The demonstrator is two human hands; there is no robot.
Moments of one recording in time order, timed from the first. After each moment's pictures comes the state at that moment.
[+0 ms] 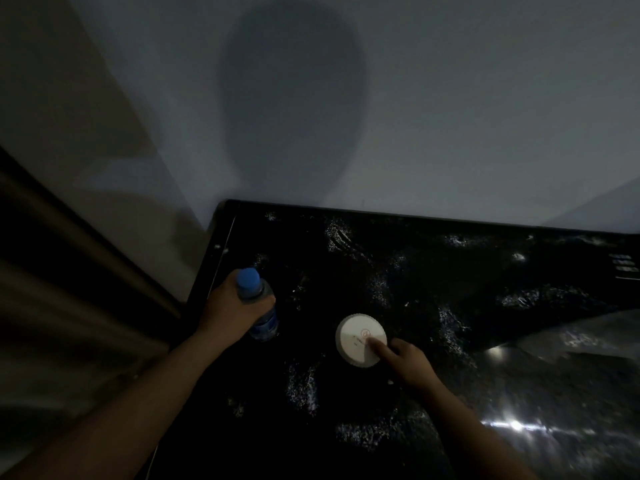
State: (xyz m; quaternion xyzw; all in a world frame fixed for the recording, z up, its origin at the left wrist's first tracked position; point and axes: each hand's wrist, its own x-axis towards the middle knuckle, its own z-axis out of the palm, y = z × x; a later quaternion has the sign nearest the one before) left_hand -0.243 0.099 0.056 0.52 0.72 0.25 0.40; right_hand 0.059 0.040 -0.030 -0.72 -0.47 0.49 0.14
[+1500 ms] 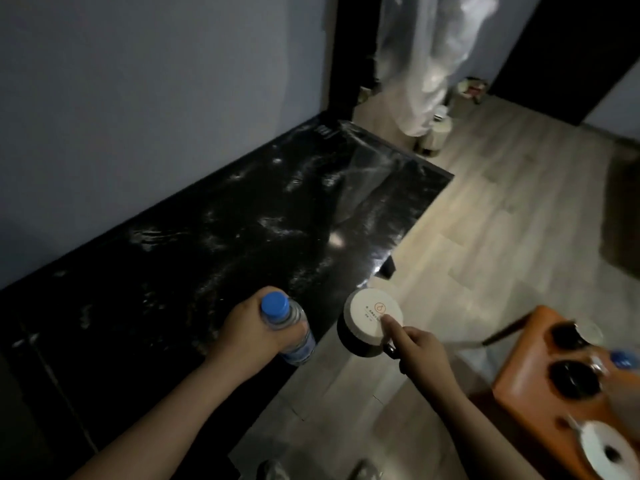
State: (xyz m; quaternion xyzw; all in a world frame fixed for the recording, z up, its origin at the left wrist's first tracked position) left_hand -0.163 -0.079 0.121 0.80 0.32 0.04 0.51; right_hand -0.038 -0.301 0.072 -0.85 -0.06 0.23 0.46
